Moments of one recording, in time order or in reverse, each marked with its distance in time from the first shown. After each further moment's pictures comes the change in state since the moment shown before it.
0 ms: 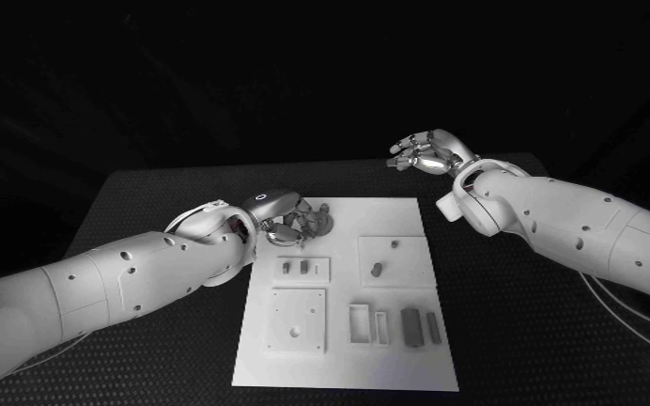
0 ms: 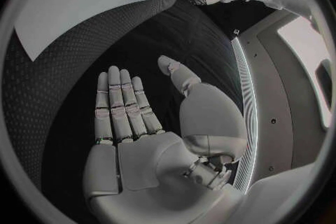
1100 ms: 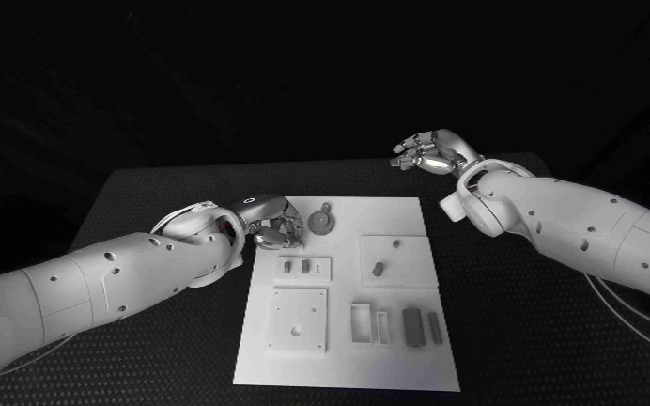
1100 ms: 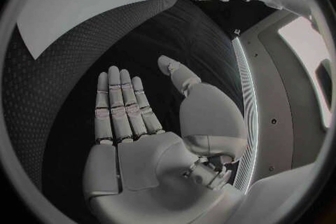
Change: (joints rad) left arm -0.001 -0.051 -0.003 0.010 0.006 0.065 -0.024; left_hand -0.007 -0.010 0.006 0.000 -0.001 0.007 -0.001 0.001 0.000 0.007 0.000 0.000 0.003 0.002 0.002 -0.004 -0.004 0.000 0.002 0.002 0.000 0.000; right arm 0.000 -0.003 0.000 0.001 0.000 0.000 0.000; right_hand 0.000 0.000 0.000 0.000 0.000 0.000 0.000 0.000 -0.003 0.000 0.000 -0.004 0.000 0.000 0.000 -0.008 0.002 0.000 0.000 0.000 -0.008 0.003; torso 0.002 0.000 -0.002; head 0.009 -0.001
